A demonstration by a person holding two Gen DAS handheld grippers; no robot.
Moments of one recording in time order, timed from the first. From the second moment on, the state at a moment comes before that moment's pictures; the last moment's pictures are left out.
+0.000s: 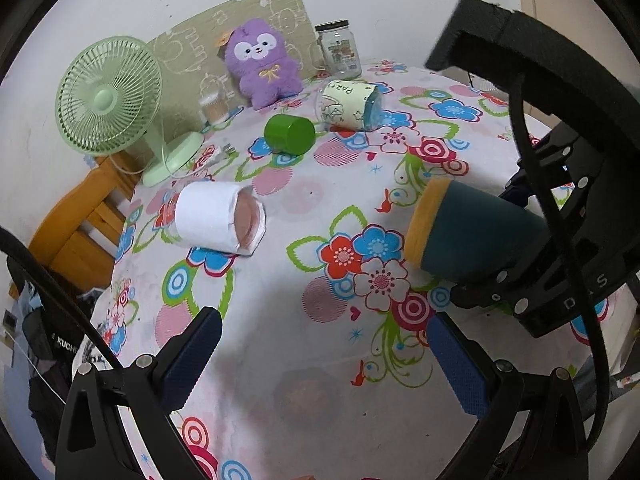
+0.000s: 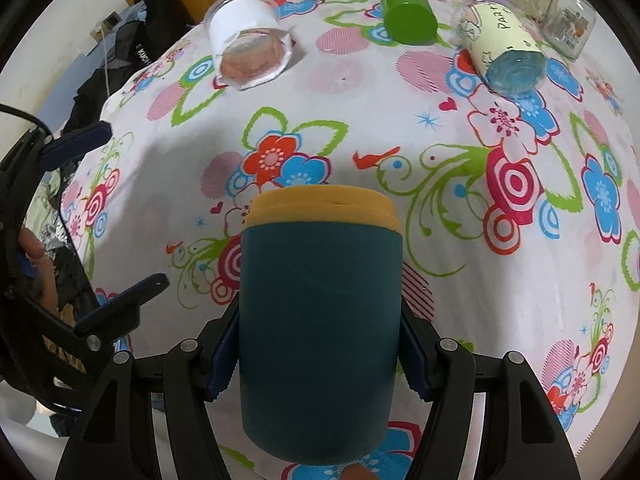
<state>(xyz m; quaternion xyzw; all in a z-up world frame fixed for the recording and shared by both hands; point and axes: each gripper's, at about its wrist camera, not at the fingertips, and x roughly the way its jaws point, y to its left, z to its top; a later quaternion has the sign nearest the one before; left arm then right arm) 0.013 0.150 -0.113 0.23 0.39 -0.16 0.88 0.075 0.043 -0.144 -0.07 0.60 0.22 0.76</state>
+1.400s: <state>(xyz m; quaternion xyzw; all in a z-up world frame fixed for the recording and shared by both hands) 0.019 0.144 -0.091 0.12 0.42 -0.17 0.88 0.066 -0.059 -0.089 0.06 0.53 0.14 0.83</state>
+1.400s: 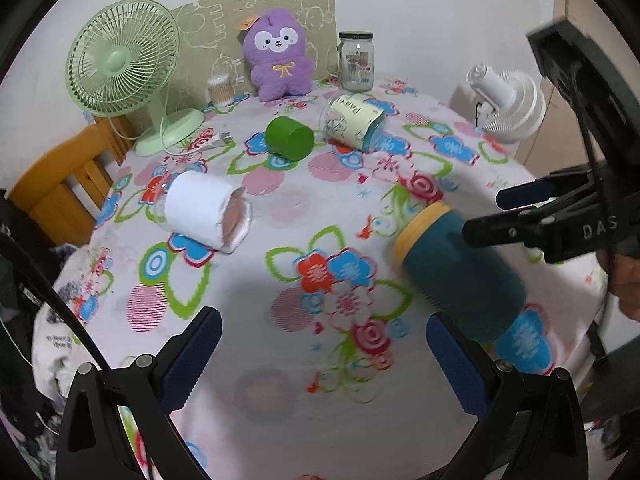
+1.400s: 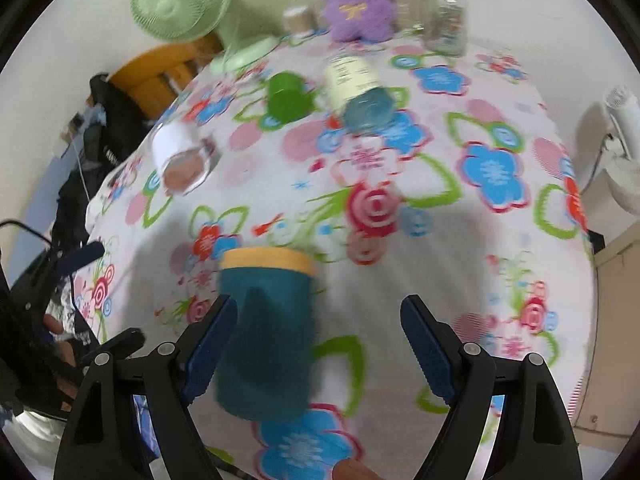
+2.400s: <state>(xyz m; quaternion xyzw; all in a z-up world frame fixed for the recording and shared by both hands) 0.053 0.053 -0.112 -0.04 0.53 -0.17 0.83 0.036 -0.172 -0.123 0.07 0.51 0.08 0.86</state>
